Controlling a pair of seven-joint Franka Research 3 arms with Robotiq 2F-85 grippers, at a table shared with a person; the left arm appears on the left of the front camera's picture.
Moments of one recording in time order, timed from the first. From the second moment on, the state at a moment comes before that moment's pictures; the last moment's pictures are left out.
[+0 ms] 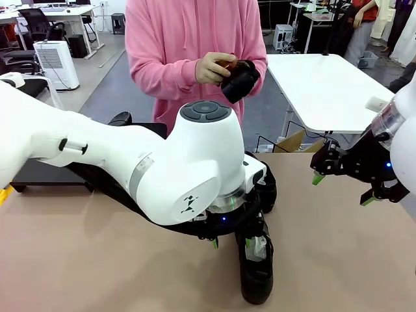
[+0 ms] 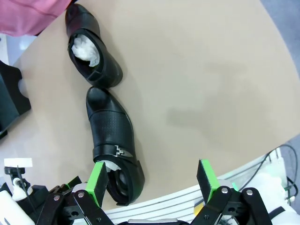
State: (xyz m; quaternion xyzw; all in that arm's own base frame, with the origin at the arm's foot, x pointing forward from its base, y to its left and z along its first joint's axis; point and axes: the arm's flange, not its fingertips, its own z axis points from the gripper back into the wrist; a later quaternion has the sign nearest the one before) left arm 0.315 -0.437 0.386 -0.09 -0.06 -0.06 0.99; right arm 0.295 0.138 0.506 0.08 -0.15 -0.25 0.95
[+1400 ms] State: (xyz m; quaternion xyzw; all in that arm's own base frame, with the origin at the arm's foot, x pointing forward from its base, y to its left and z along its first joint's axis) left arm 0.328 -0.466 0.349 -0.06 0.02 -0.07 1.00; right arm 0.295 0.138 0.506 0.08 -0.15 -0.25 0.95
